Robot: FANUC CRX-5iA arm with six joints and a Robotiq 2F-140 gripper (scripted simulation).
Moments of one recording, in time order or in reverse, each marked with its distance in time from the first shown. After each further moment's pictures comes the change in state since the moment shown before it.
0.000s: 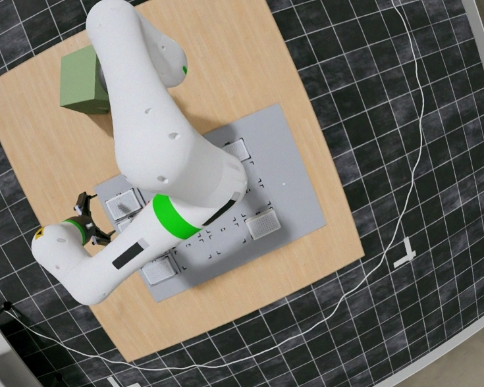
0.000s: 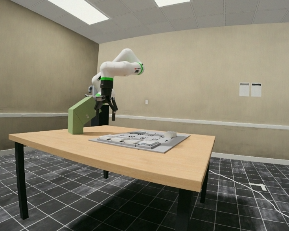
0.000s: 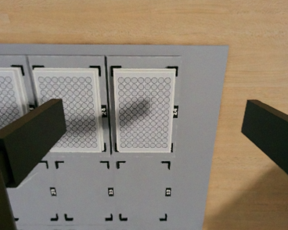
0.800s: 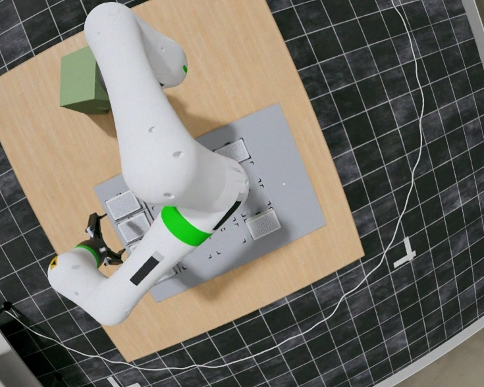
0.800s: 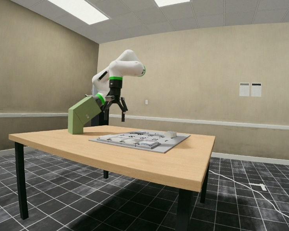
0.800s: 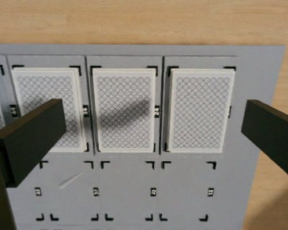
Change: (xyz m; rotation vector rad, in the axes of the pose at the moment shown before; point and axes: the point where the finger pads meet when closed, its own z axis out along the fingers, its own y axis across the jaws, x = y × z) arm 0.000 -0.080 0.000 0.000 0.000 0.000
